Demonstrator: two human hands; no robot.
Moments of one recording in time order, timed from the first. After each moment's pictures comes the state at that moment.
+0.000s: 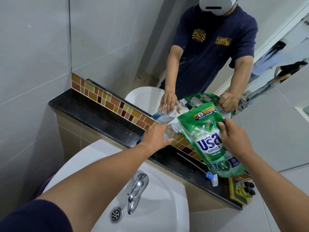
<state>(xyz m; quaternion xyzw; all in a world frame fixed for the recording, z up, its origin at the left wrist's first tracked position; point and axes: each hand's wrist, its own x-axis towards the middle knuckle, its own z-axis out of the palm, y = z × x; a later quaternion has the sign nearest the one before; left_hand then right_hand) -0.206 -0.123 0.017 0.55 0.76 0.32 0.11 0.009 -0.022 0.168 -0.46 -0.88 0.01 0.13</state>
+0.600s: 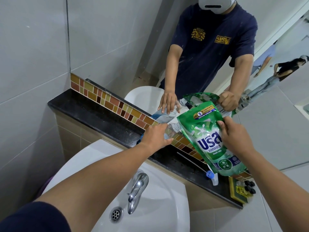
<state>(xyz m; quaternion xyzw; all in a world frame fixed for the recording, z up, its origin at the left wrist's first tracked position) -0.204 -0.122 0.018 0.55 0.76 0.32 0.12 0.012 -0.013 0.166 -0.45 -0.89 0.00 0.12</state>
